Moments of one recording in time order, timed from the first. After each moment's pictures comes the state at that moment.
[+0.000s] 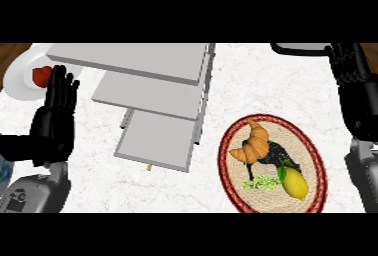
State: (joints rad) left arm -0.20 0.31 -0.12 -1.62 0.20 0.41 -0.02; right arm -0.35 -0.39 0.02 -1.65 -0.10 -0.14 0.02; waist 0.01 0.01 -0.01
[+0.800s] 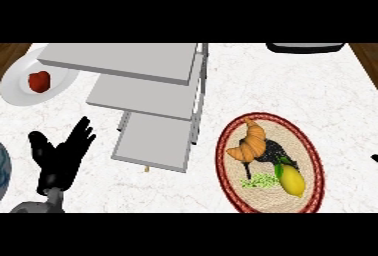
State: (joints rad) left arm -0.03 0.35 -0.13 -1.40 0.34 0.19 0.20; right arm 0.01 -0.71 -0.23 -1.35 -0.13 0.23 -0.29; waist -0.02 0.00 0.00
